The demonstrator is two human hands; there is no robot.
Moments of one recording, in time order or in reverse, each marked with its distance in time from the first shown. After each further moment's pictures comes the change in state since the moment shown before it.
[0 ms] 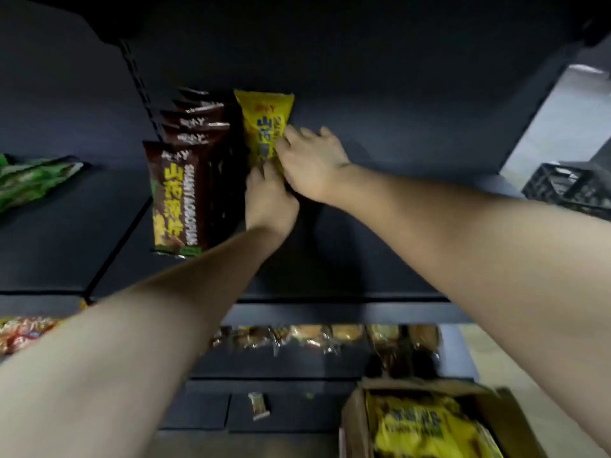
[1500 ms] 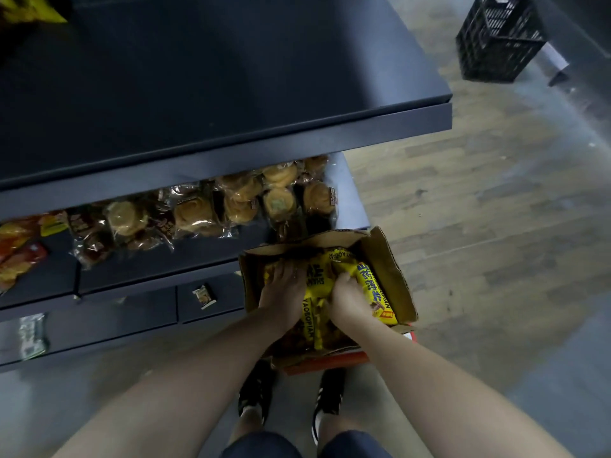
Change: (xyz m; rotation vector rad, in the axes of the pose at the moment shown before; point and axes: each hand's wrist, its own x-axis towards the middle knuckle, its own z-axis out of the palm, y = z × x) left_hand -0.345 0.038 0.181 0.468 -1.100 0.262; right_hand -0.460 -0.029 0.184 0.749 -0.918 0.940
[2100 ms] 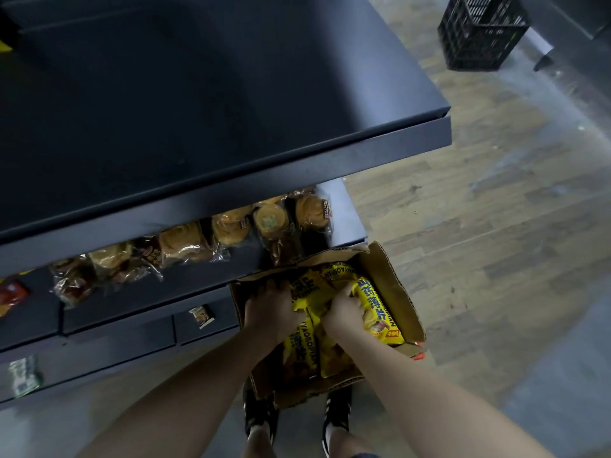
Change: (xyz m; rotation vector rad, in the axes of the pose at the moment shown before) left_hand 0.026 -0.017 -0.011 -0.050 0.007 -0.137; right_hand 0.032 -0.016 0.009 0.244 -0.087 0.352
